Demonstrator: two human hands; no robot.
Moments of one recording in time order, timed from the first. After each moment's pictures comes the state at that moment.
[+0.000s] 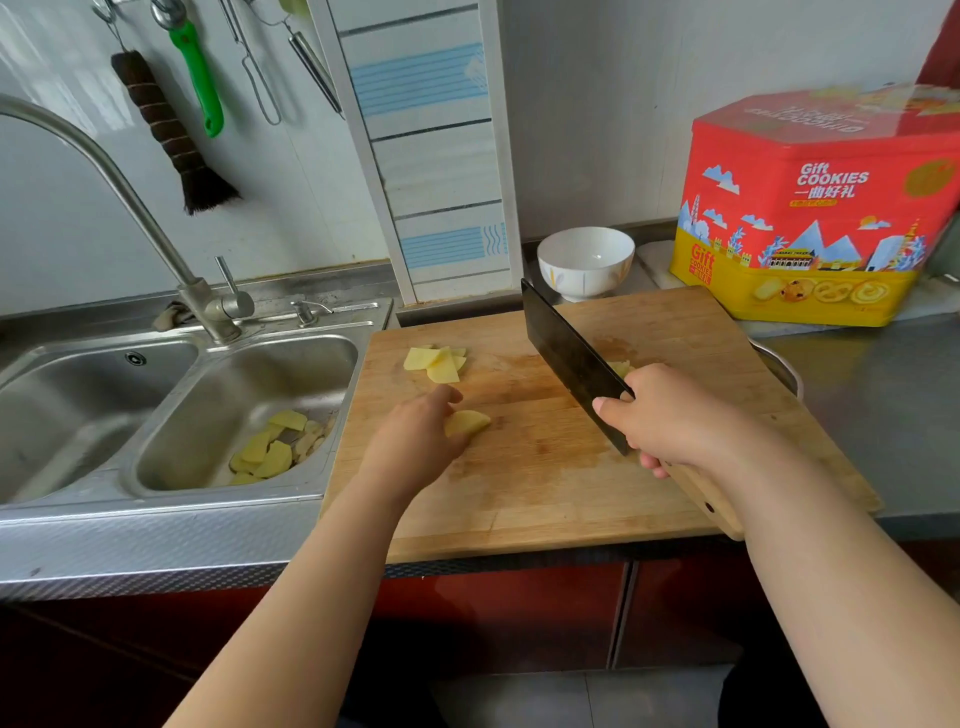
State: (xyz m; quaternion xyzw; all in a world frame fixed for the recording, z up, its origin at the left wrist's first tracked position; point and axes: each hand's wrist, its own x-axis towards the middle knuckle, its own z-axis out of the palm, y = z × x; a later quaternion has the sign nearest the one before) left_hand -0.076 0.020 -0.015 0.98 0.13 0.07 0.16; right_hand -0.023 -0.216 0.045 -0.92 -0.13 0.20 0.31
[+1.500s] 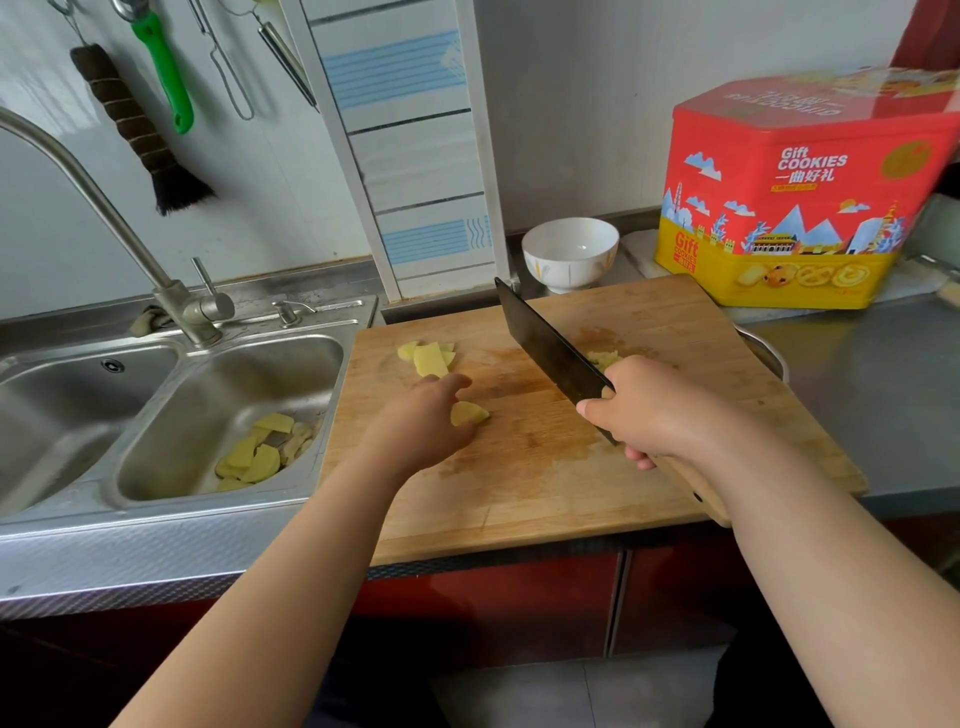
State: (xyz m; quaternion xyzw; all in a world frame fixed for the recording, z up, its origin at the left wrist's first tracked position) left_hand -0.055 0.017 -0.009 0.99 0.07 0.01 0.12; right_hand -0.023 -0.212 0.040 -0.92 -0.13 0.20 0.30
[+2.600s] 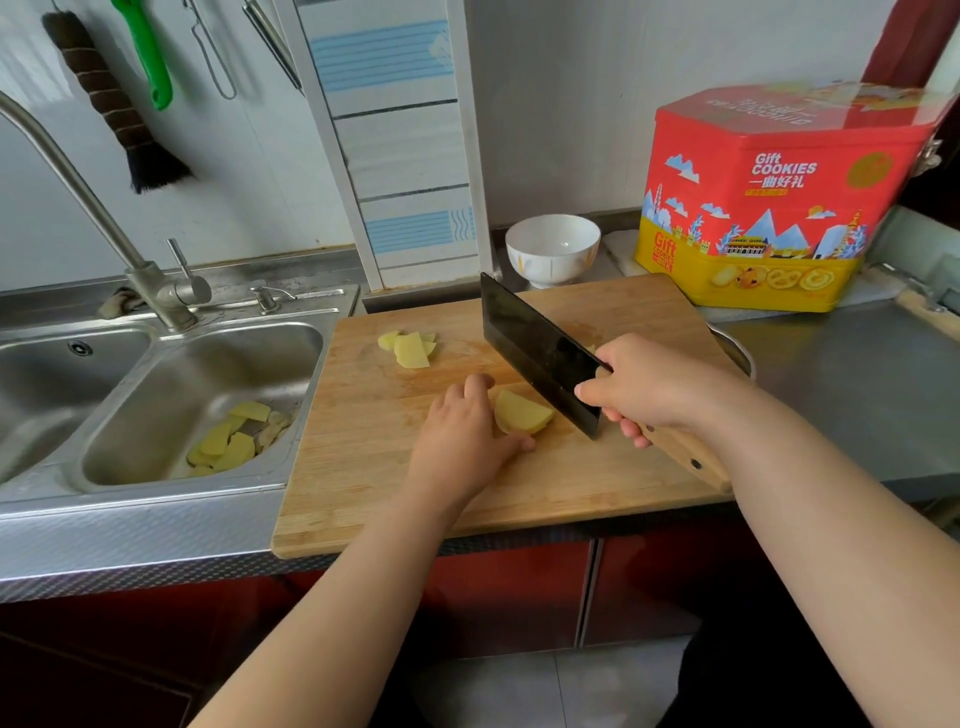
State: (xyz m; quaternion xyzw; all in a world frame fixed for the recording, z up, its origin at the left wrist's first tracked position) left_hand -0.064 -0.048 -0.040 0.97 0.09 0.11 0.20; right_hand -0.011 -0.229 0.049 -0.91 -0.15 0.21 0.32
